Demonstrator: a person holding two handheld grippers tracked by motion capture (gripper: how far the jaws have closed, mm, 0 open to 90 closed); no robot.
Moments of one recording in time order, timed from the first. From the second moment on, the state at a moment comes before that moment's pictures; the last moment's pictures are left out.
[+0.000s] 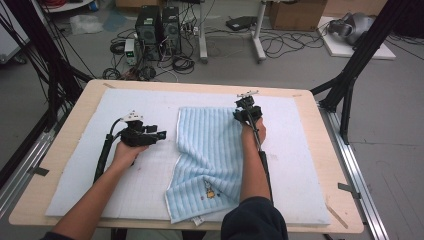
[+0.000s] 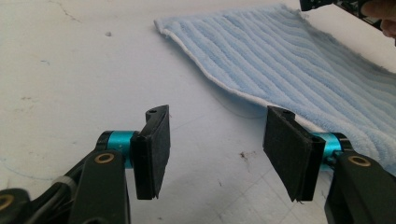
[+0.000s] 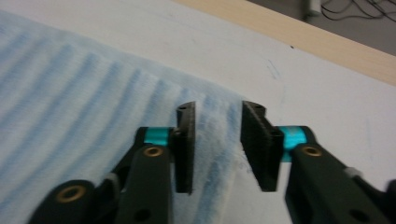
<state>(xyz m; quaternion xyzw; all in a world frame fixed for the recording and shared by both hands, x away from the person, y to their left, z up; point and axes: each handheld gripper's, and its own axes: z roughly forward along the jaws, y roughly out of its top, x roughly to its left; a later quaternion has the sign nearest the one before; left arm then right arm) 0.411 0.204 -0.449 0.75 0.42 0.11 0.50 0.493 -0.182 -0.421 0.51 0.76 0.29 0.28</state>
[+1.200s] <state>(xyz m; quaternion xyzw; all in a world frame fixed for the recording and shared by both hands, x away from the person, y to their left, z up) 0.462 0.110 -0.448 0.81 0.39 0.17 0.40 0.378 -0.228 -0.423 0.42 0.79 0.40 0.21</state>
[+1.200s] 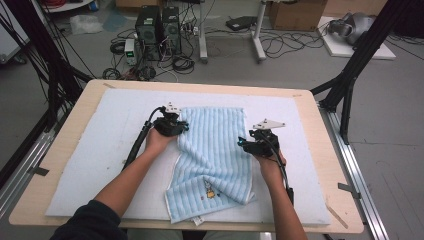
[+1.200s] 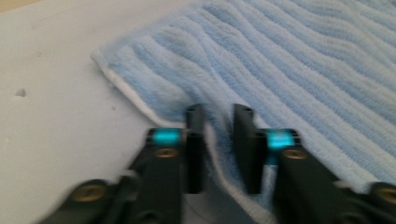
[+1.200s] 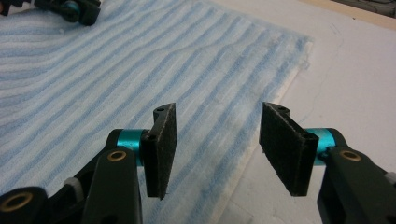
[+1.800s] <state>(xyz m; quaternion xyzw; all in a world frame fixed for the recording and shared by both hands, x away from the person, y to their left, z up) 0.490 0.153 -0.438 0.72 0.49 0.17 0.46 0.379 -0.233 -0.425 0.44 0.77 0.41 0.21</state>
